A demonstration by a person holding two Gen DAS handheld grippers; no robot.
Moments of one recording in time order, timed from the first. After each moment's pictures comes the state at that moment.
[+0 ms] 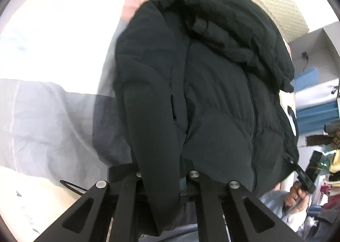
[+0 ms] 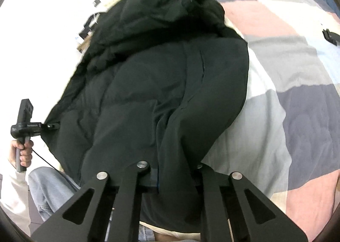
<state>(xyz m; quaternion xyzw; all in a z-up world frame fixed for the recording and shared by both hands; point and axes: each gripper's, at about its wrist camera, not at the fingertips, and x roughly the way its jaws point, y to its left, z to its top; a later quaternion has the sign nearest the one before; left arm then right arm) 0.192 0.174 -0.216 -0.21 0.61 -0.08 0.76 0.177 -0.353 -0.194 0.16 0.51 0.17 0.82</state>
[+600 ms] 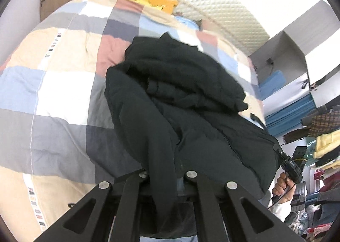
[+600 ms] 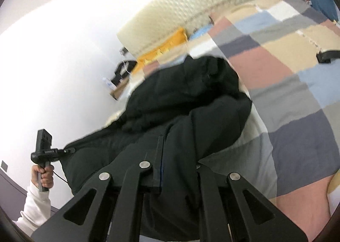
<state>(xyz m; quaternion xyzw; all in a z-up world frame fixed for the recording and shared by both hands) 0.140 0.184 -0.064 -0.22 0.51 -0.16 0.81 0.136 -0.407 -0.083 0.26 0.37 0.22 0.87</state>
